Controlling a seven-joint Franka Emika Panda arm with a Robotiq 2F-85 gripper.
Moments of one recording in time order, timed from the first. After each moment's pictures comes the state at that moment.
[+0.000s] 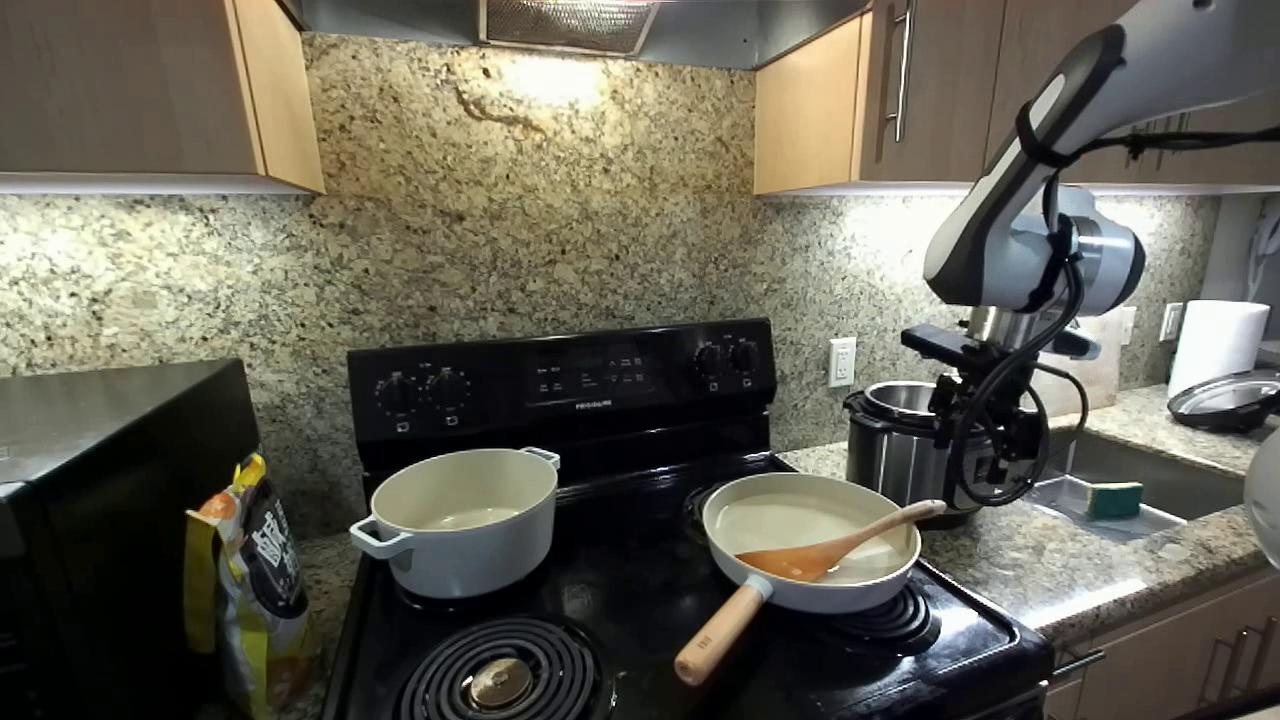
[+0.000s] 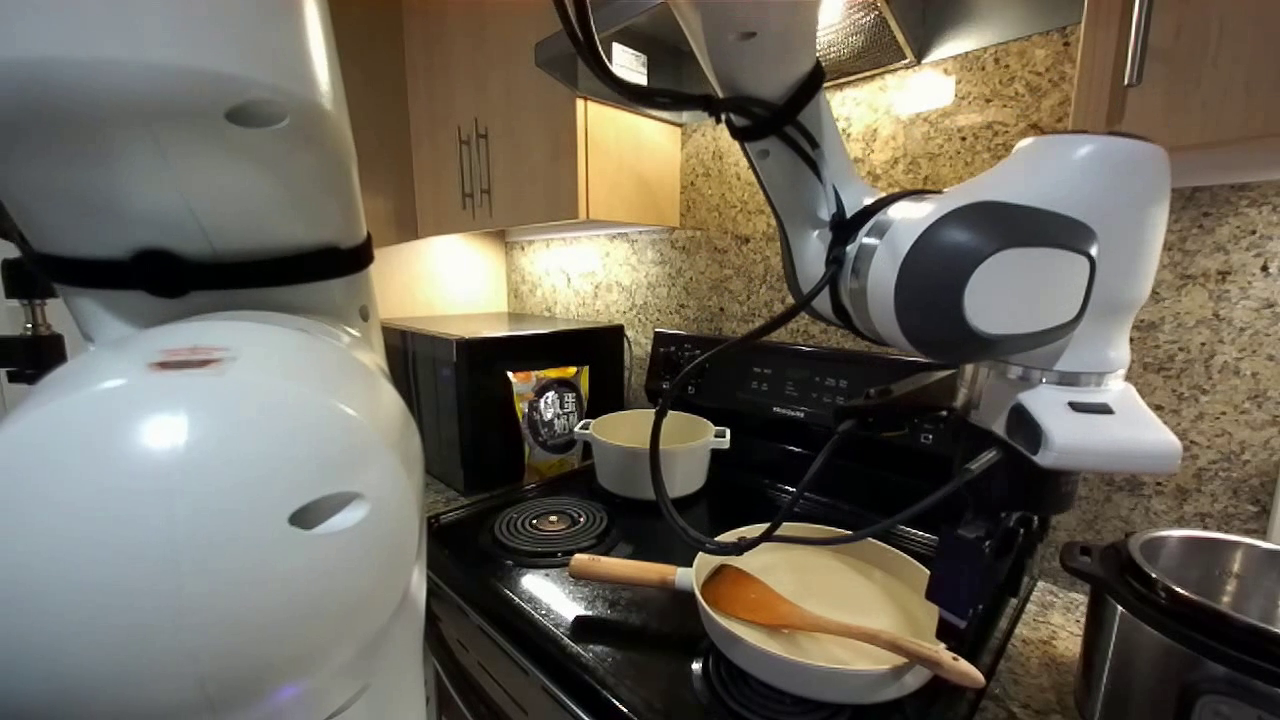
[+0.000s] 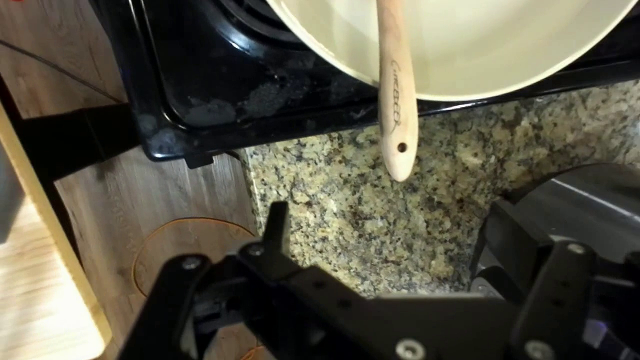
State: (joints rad) arm -0.37 -0.09 -0.20 -2.58 0.18 2.53 1.14
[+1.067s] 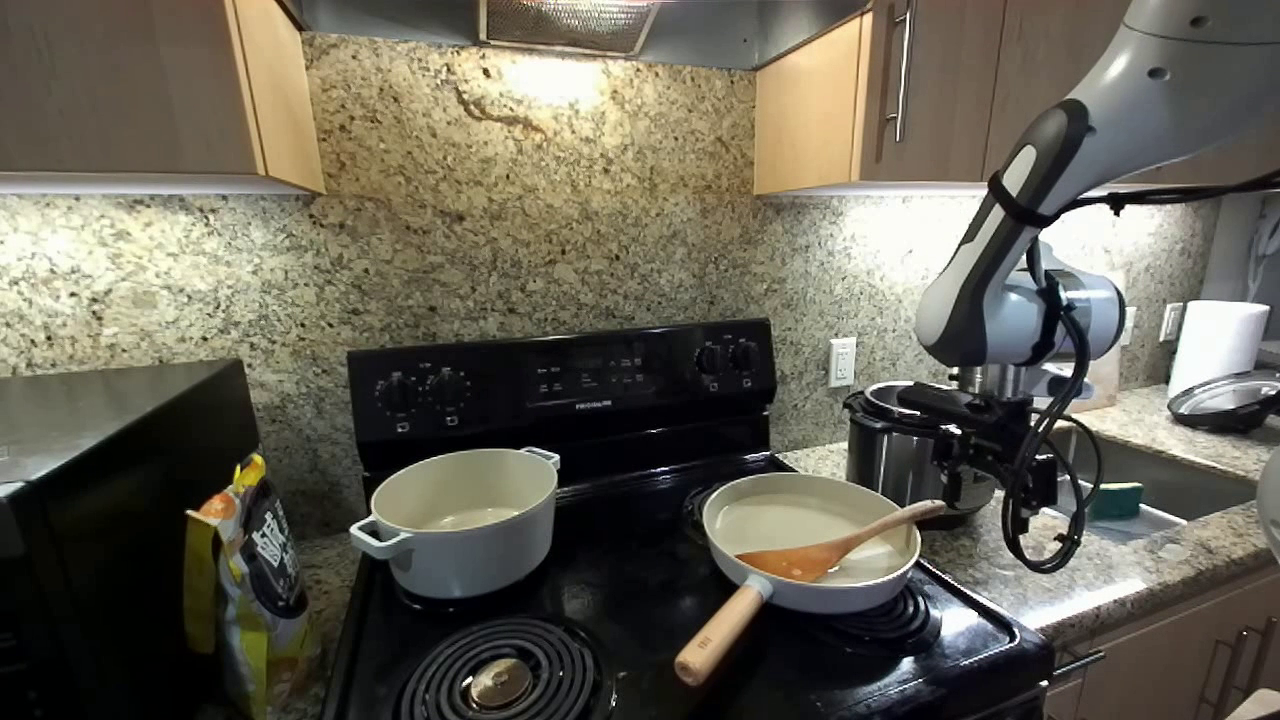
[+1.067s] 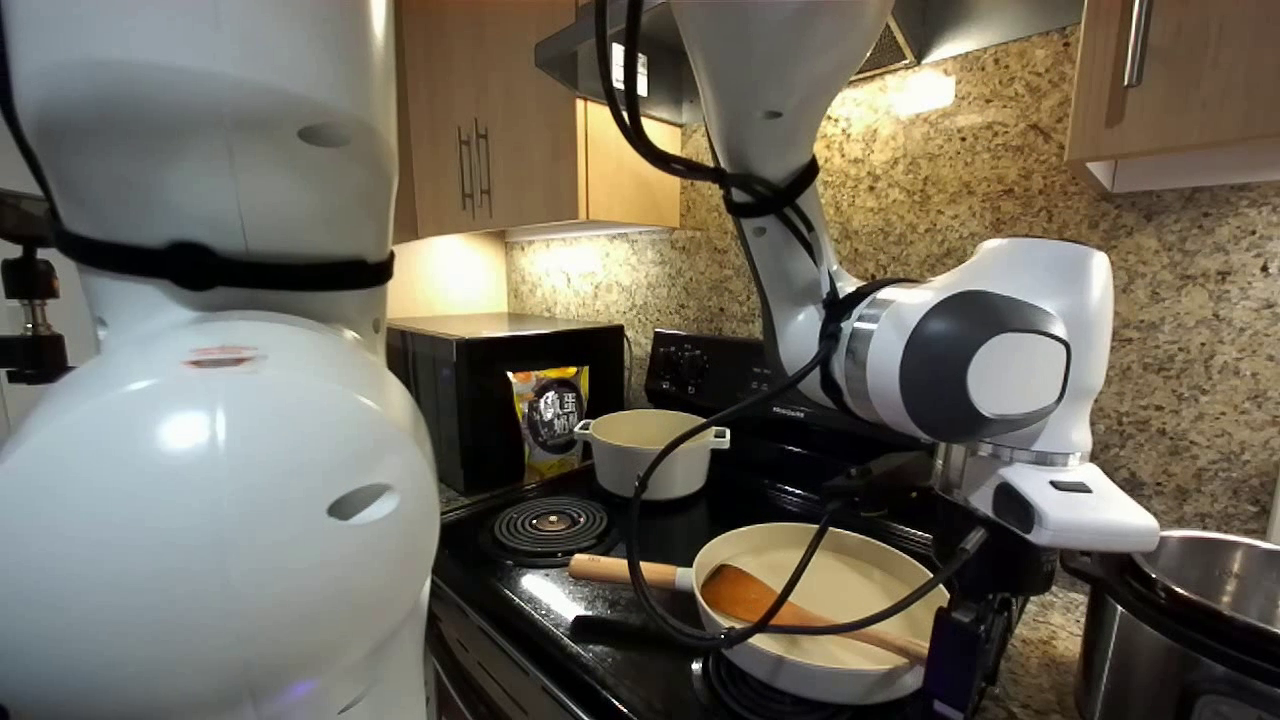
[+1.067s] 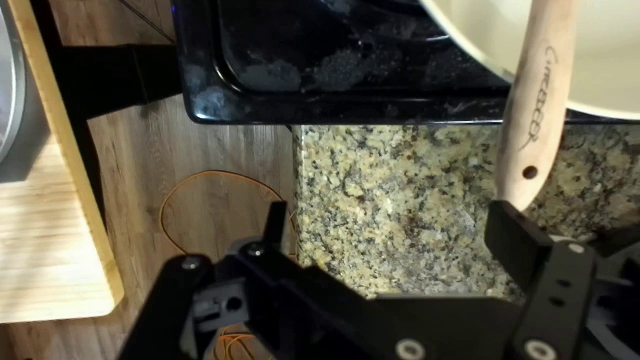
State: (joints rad) arm -0.31 0.03 -0.25 -2.59 0.00 2.57 1.14
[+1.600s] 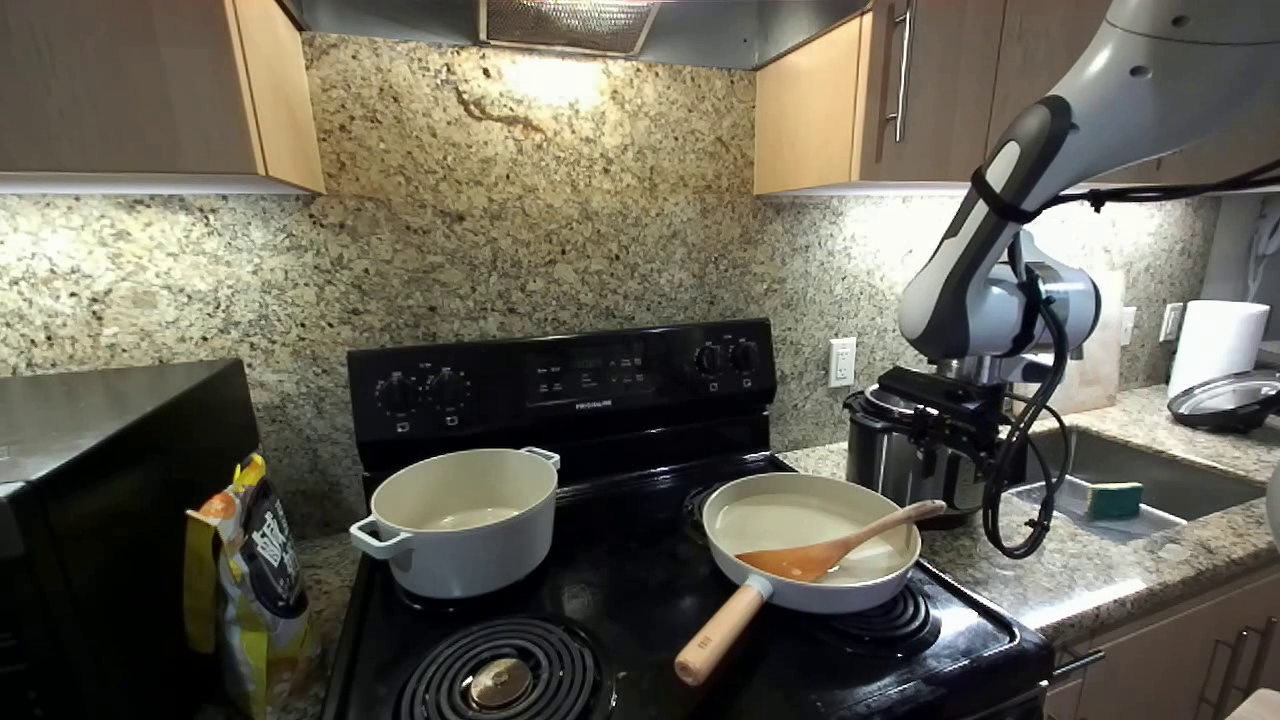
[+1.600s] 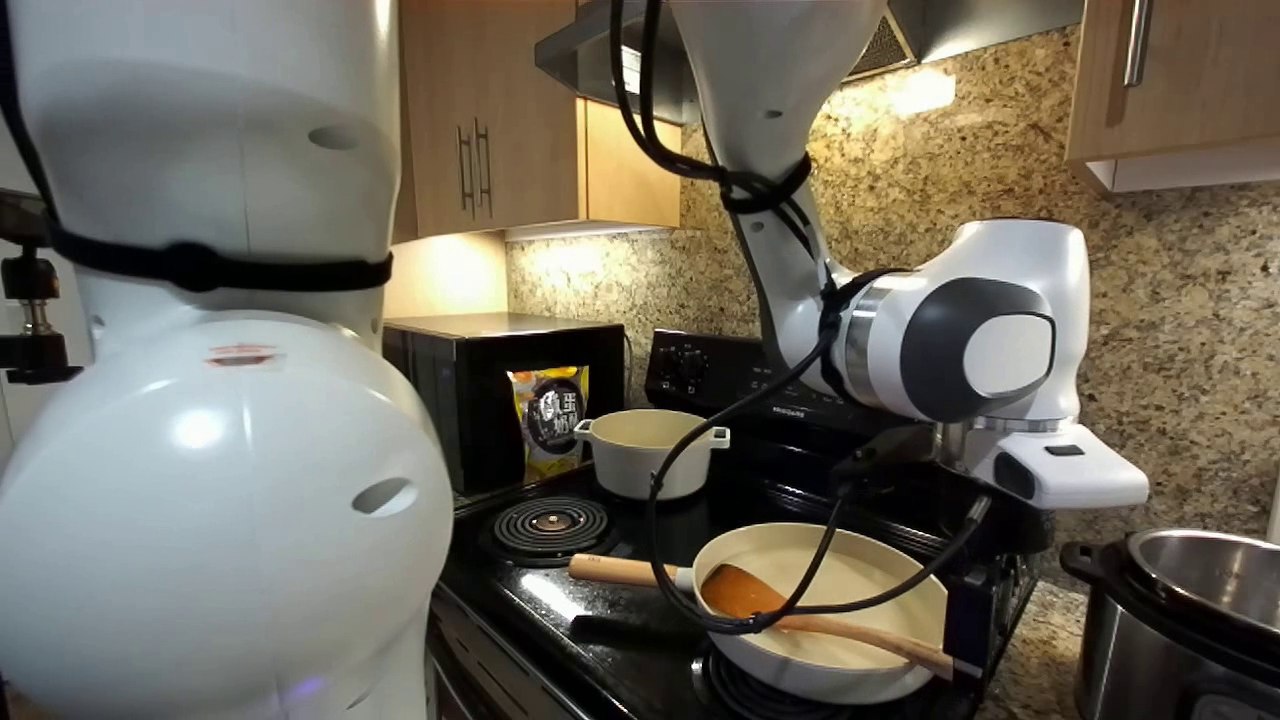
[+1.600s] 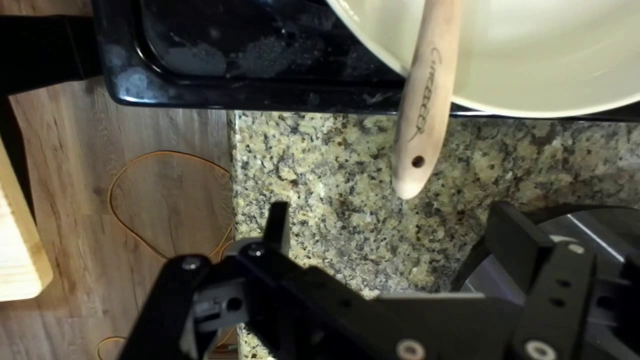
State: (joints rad) arm -0.27 0.05 -0.25 -2.55 -0.01 2.64 1.14
